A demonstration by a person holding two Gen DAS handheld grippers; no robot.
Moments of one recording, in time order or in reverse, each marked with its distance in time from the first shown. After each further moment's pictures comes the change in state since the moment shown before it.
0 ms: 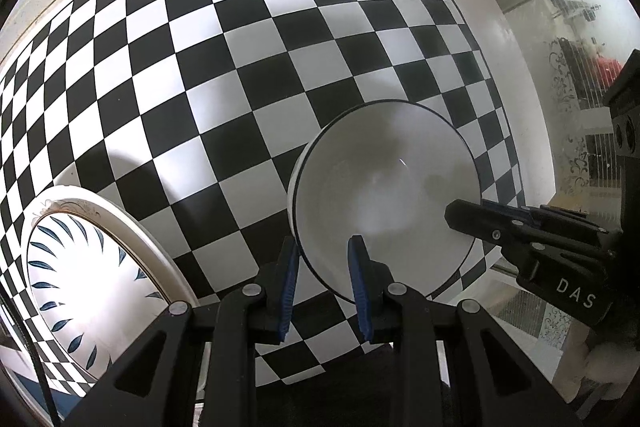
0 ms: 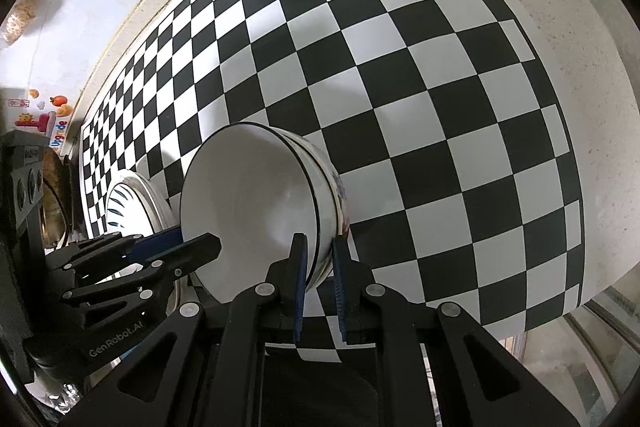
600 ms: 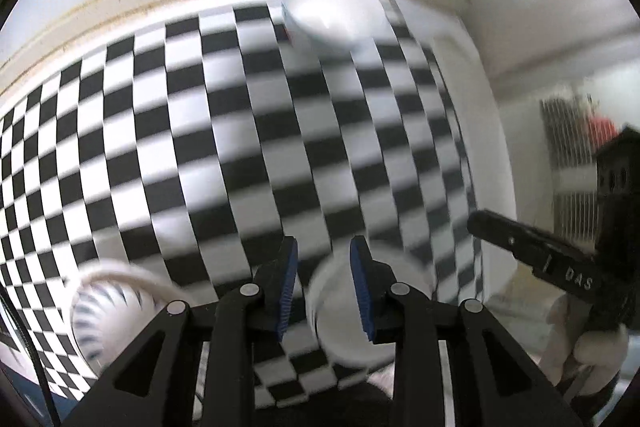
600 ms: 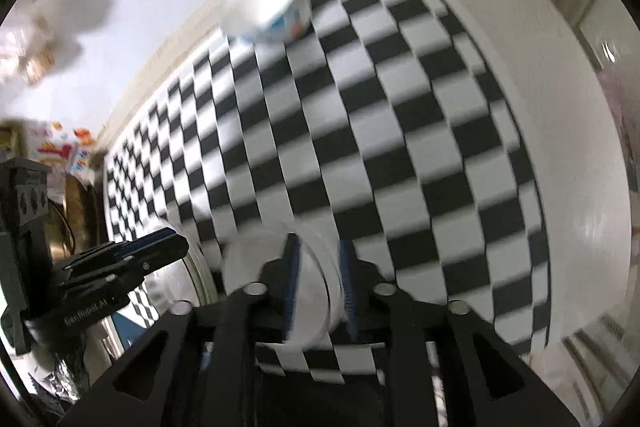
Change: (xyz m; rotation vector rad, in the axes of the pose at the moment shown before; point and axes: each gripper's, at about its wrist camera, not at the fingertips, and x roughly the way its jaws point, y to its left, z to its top) left arm -0.077 0.039 0.081 -0.152 -0.135 -0.066; right arm -0.067 -0.005 0.073 0.012 -0.111 0.079
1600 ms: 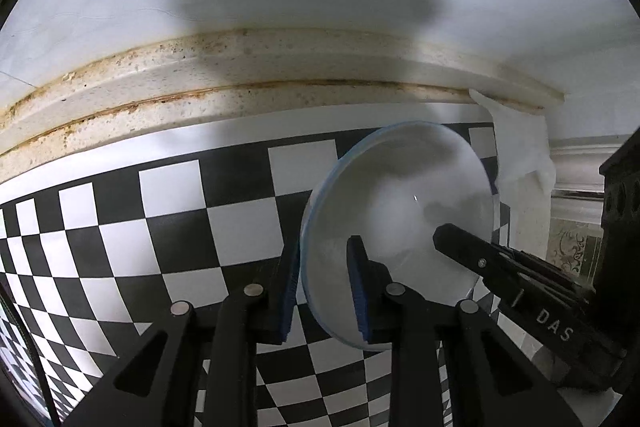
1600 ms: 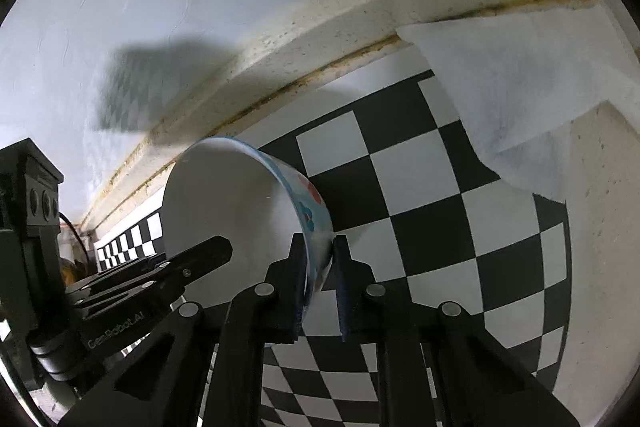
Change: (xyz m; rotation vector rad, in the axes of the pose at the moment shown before) left arm 0.100 0.015 0.193 -0.088 0.058 0.041; right arm 0.121 0.015 0.240 0.013 0.068 -0.013
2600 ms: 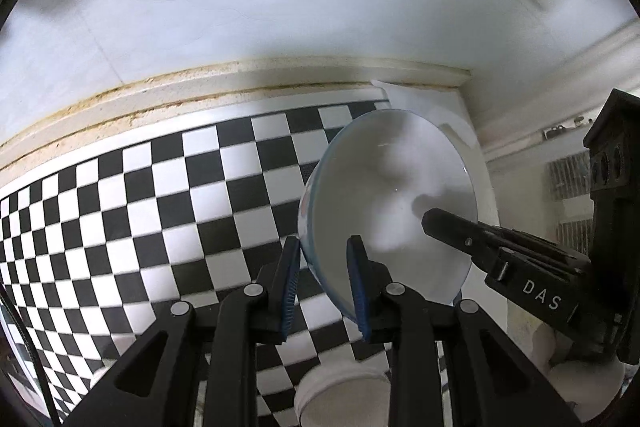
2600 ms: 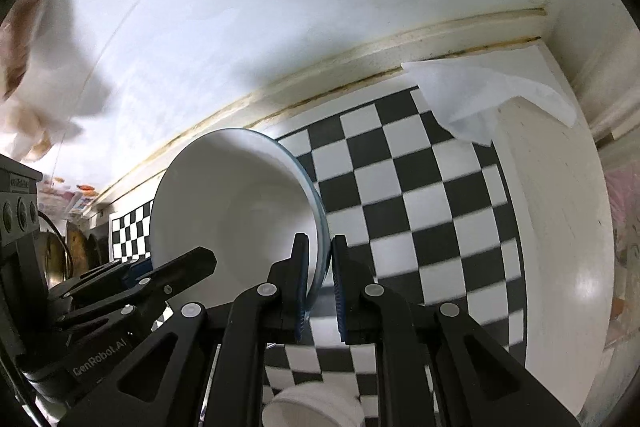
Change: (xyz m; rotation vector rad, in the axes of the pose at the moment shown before) left arm -0.118 -0.025 -0.118 0.121 -0.196 -0.029; right arm -0.113 0.038 -0.117 -0.102 -0.167 -0.011
